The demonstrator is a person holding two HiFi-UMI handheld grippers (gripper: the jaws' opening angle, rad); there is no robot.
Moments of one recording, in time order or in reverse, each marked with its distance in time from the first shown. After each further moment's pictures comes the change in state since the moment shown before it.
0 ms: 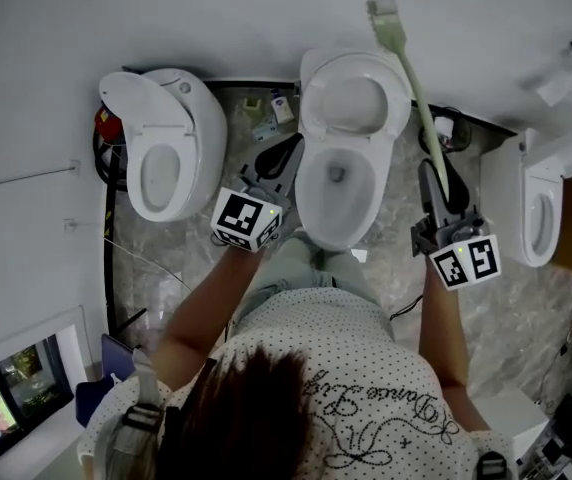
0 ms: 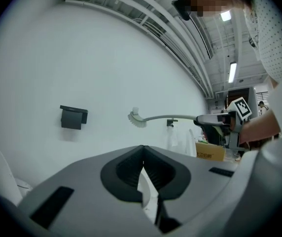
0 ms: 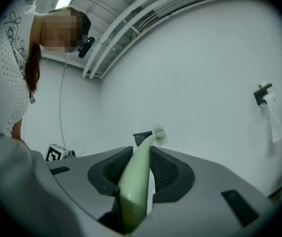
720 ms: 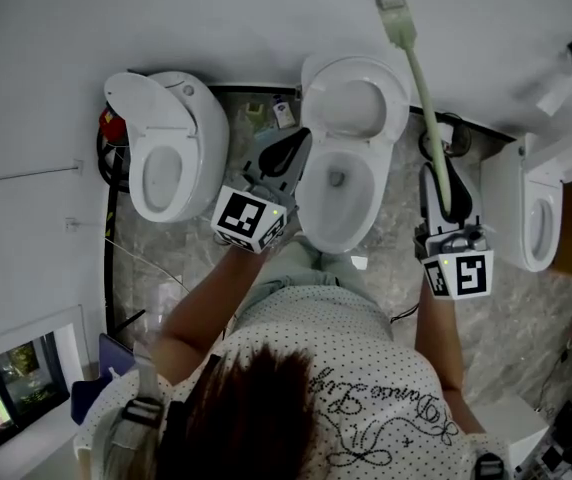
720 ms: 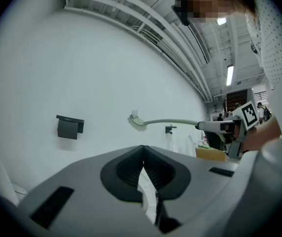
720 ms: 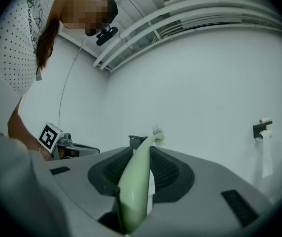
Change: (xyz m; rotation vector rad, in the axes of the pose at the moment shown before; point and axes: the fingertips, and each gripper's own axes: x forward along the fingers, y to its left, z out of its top) left arm 0.001 -0.022 0.039 0.015 -0.072 -0.006; right arm -0.016 0.016 0.024 -0.254 -0.019 -0.066
